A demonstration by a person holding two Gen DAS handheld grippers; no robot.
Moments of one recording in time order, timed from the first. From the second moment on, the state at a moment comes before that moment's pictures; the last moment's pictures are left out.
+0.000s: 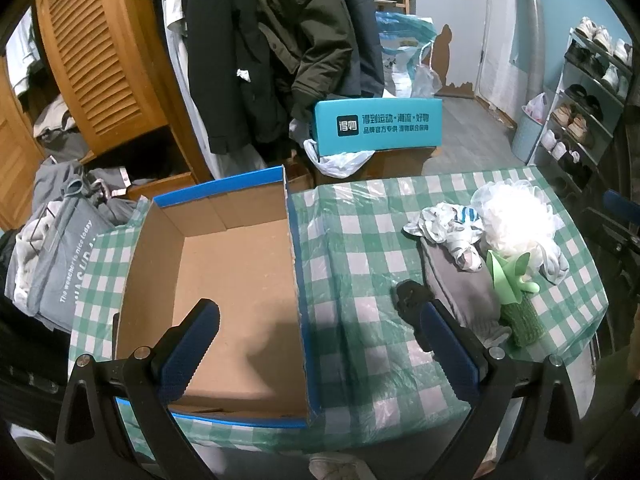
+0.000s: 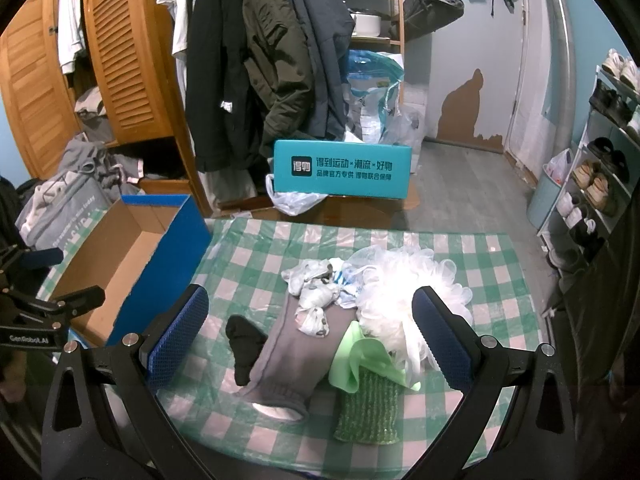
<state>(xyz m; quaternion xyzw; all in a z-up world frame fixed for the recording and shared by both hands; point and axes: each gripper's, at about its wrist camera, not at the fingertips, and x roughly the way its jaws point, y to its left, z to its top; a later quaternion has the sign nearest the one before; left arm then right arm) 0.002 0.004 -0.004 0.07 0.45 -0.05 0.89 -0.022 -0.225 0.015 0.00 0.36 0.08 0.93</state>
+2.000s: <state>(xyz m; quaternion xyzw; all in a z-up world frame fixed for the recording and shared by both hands) -0.005 0.007 -0.011 0.07 0.45 -0.05 0.89 -0.025 -0.237 0.019 0.00 0.36 0.08 0.93</state>
